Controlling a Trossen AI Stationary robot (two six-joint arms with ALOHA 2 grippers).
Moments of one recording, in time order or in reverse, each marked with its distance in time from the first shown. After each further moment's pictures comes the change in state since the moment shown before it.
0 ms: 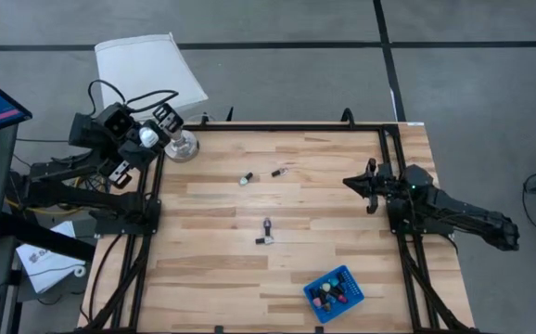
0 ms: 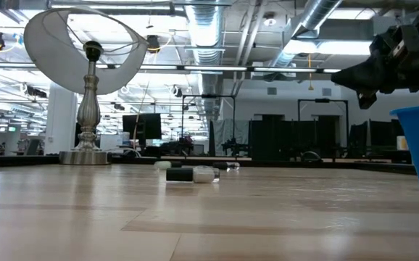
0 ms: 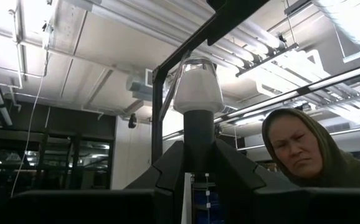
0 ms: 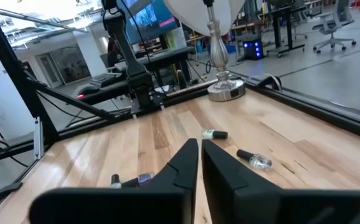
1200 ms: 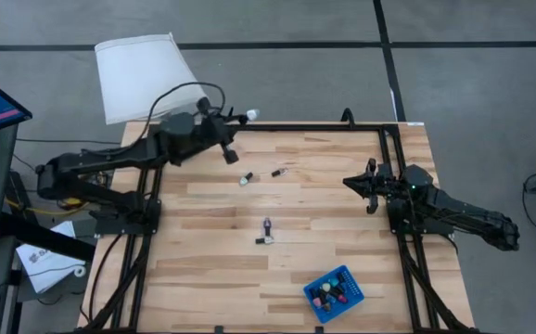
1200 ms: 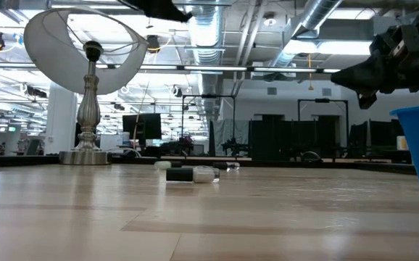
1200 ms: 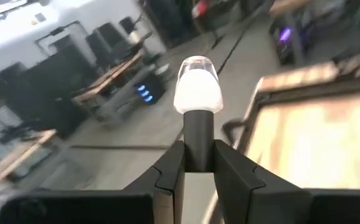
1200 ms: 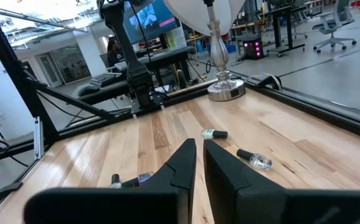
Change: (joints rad) left arm 0.052 0.260 0.000 -0.755 -0.974 1.051; right arm 0.000 0.000 -0.001 -0.001 0.000 0.000
